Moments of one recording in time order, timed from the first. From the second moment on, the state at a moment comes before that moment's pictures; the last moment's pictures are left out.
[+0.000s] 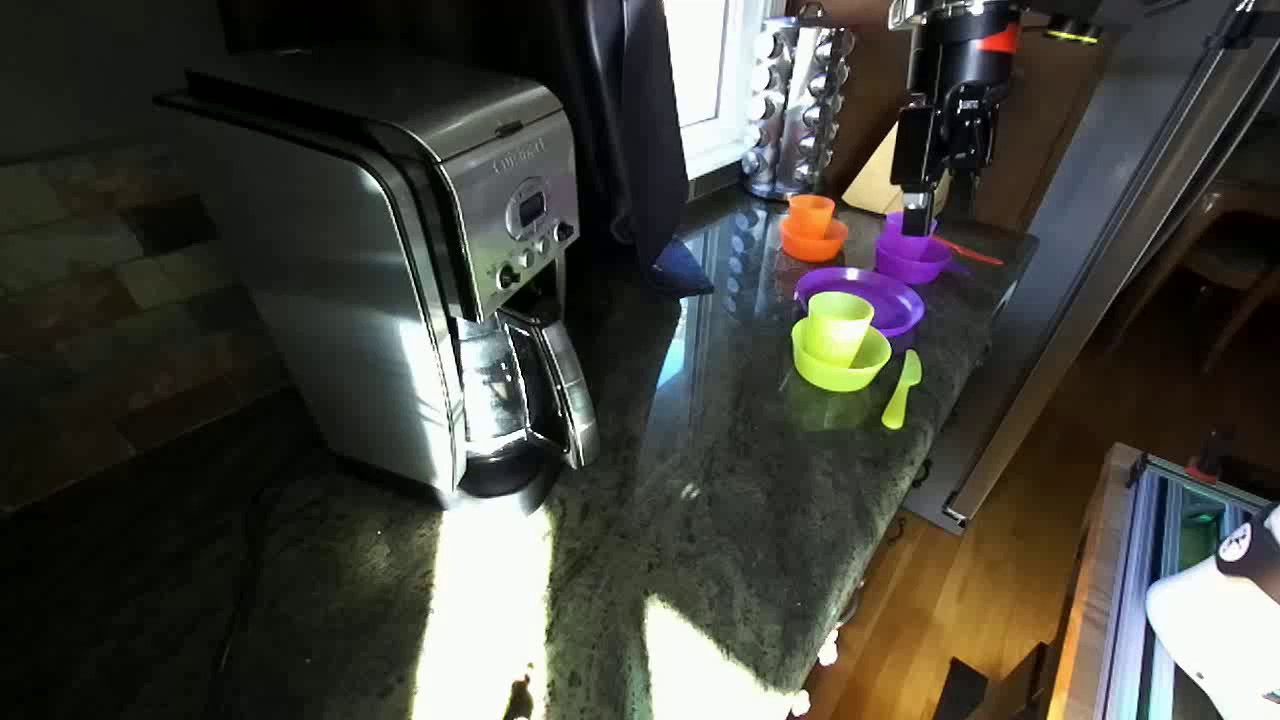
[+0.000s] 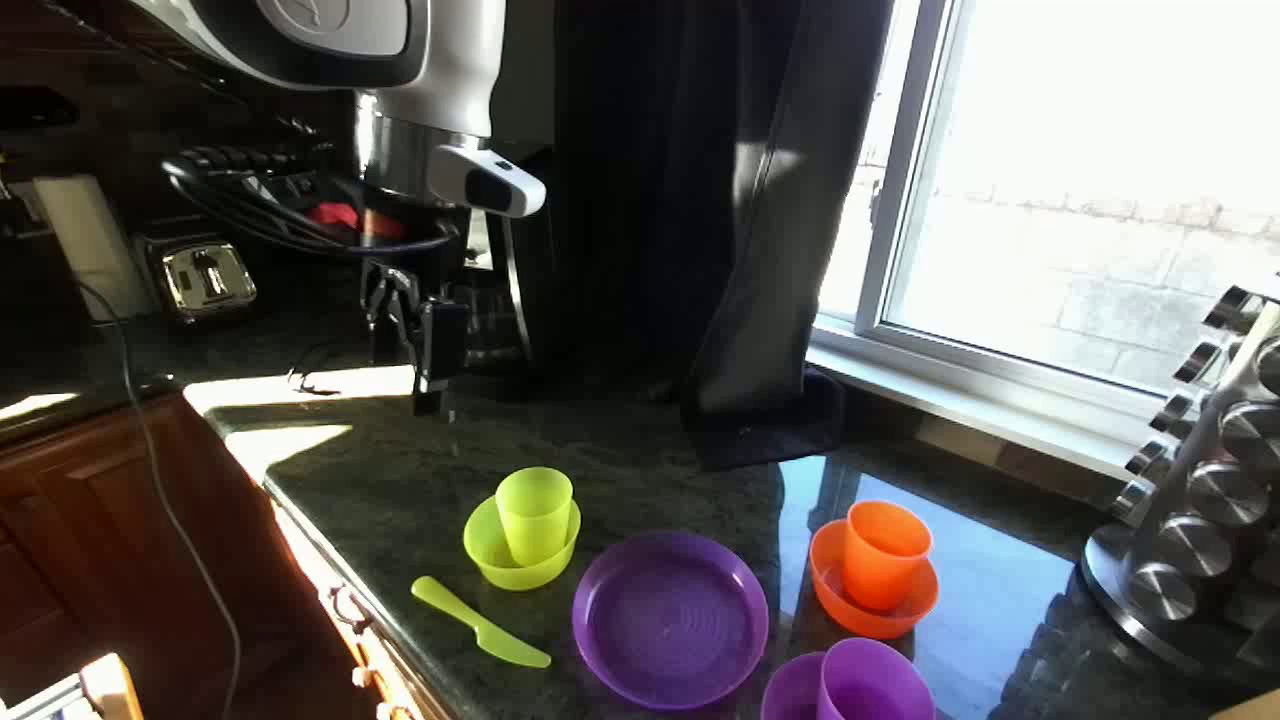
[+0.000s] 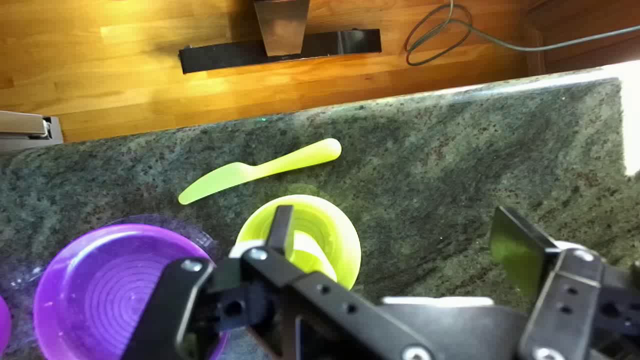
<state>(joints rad) -0.01 -0.42 -0.03 -2.36 0.08 1.73 0.05</state>
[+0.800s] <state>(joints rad) -0.05 -0.42 -0.04 -2.42 0.08 1.97 0.06</state>
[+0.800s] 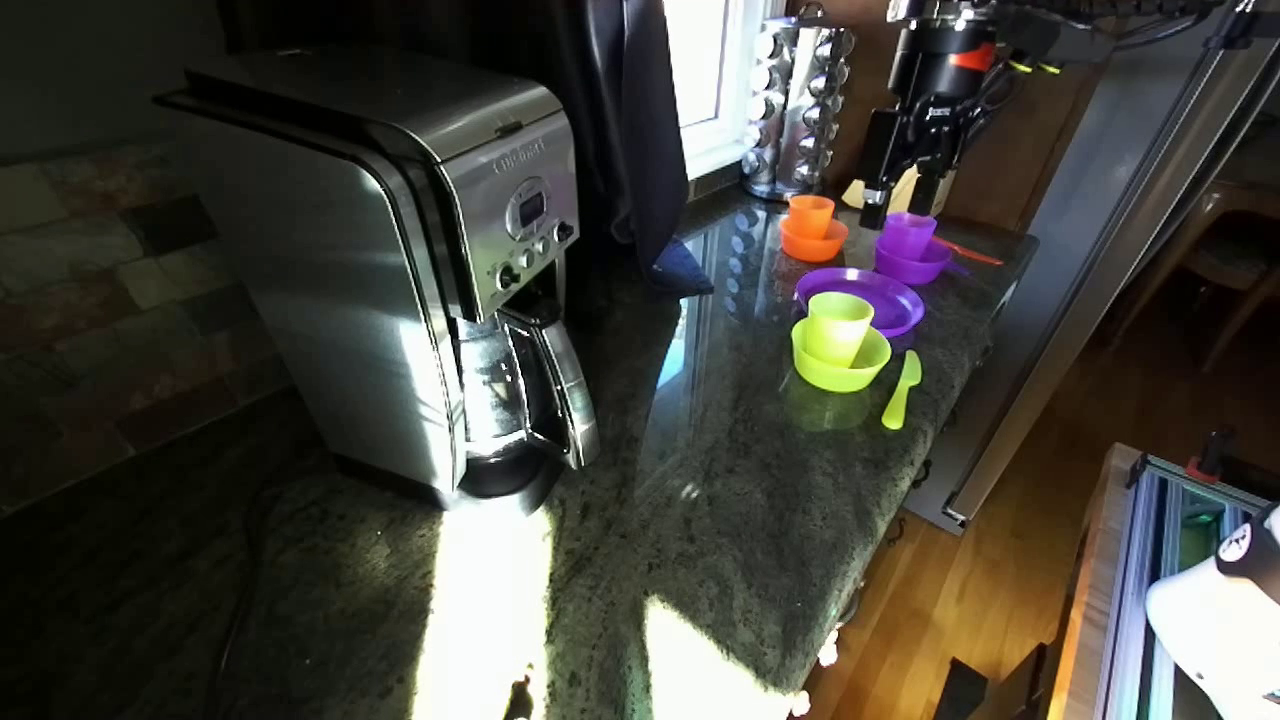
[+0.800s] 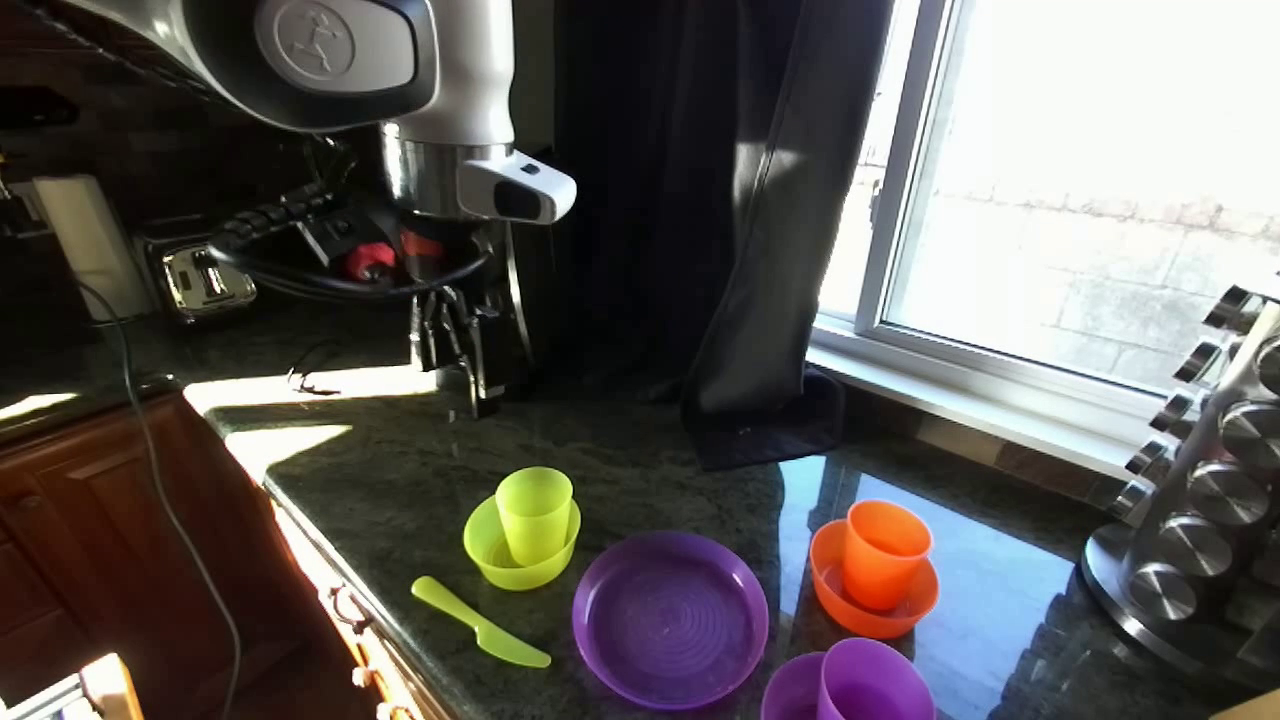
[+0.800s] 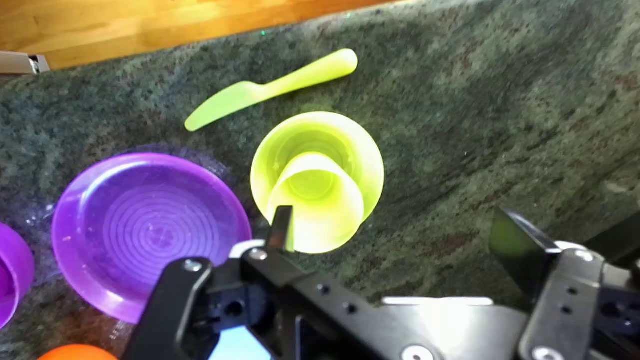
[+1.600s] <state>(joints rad) -0.14 -0.40 -0.09 -2.58 0.04 2.26 0.06</state>
